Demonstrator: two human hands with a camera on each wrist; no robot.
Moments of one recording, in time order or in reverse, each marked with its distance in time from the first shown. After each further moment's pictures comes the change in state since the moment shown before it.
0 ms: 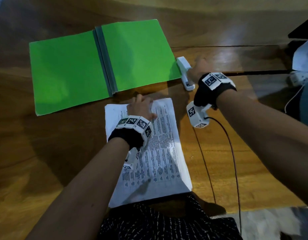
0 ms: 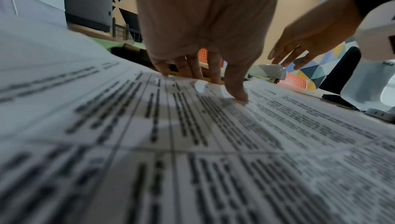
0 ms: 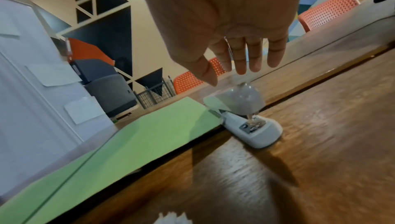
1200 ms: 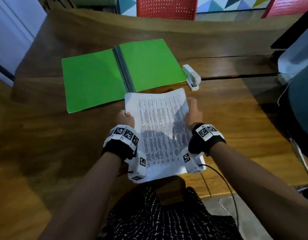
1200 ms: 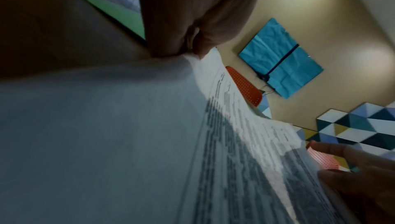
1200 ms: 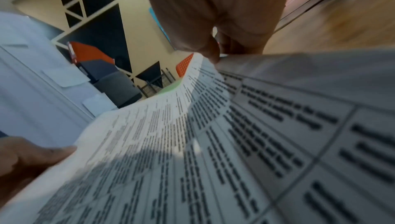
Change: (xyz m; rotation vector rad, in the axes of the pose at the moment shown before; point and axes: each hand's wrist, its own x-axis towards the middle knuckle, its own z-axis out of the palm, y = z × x) left_hand -0.076 -0.084 -0.016 -0.675 0.321 -0.352; right_hand -0.177 0.018 0.070 0.418 -0.008 -0.008
